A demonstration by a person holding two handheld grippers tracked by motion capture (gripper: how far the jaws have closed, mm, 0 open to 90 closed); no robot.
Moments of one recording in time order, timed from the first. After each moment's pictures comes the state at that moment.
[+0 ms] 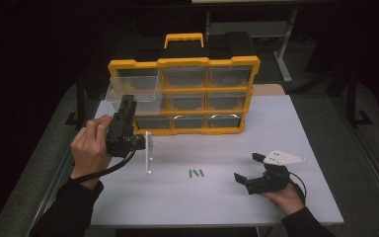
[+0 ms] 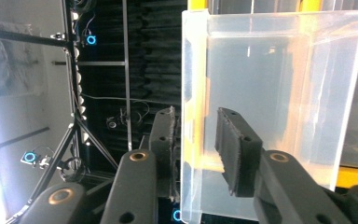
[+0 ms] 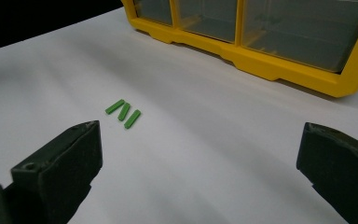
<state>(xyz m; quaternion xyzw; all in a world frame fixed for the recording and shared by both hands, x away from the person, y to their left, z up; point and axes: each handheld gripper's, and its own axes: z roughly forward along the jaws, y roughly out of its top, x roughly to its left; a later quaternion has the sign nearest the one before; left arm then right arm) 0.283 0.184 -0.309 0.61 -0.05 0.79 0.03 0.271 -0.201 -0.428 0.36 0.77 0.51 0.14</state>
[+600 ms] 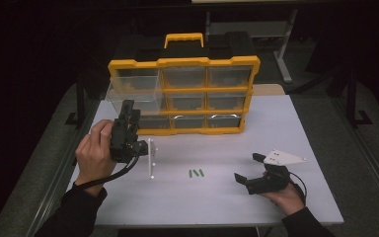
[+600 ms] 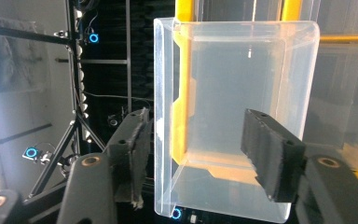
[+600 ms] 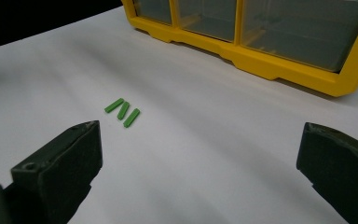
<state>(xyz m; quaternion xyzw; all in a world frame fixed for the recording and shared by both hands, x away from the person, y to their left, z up) 0.279 0.183 -0.328 0.60 -0.04 0.80 0.04 0.270 -0.201 -0.429 0.36 0.77 0.51 0.14</state>
